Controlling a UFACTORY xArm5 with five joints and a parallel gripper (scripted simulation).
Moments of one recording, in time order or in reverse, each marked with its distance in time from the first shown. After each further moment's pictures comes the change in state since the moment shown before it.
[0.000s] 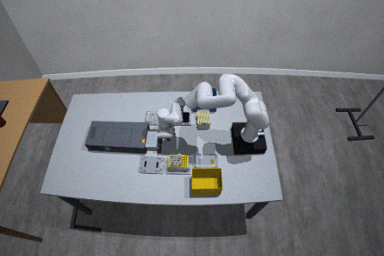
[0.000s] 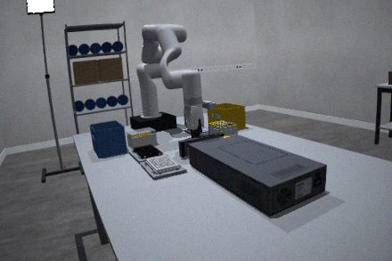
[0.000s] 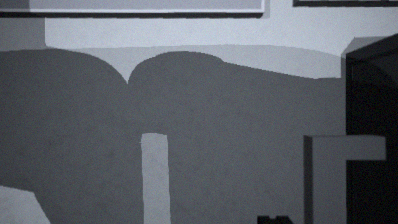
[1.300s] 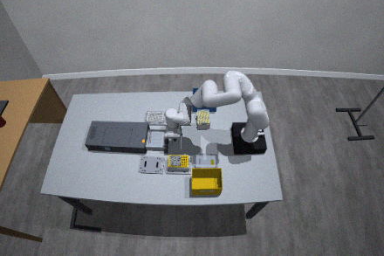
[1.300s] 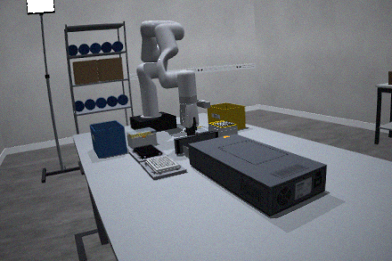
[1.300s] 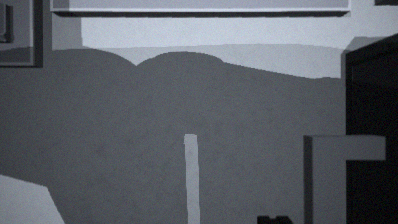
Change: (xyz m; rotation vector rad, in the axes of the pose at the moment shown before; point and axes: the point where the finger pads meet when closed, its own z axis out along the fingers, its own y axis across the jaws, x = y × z) arm 0.000 -0.046 0.000 0.000 0.000 0.000
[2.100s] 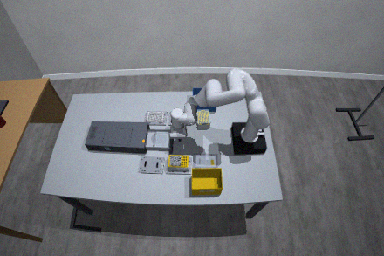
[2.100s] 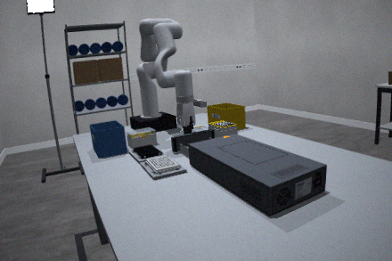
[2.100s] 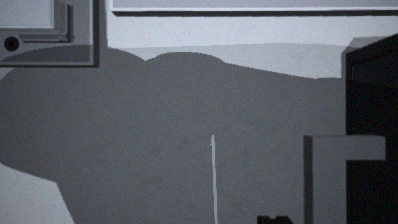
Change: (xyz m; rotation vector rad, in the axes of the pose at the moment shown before) arm 0.000 -0.033 0.000 0.001 0.000 0.000
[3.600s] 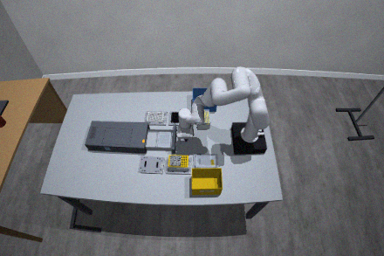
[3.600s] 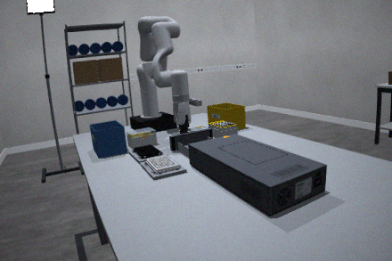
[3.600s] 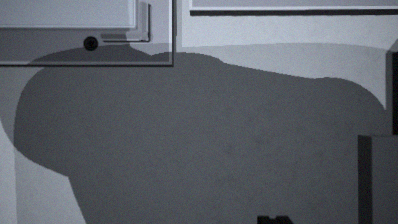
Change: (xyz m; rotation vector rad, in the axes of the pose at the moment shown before) arm 0.000 -0.043 0.000 -0.001 0.000 0.000
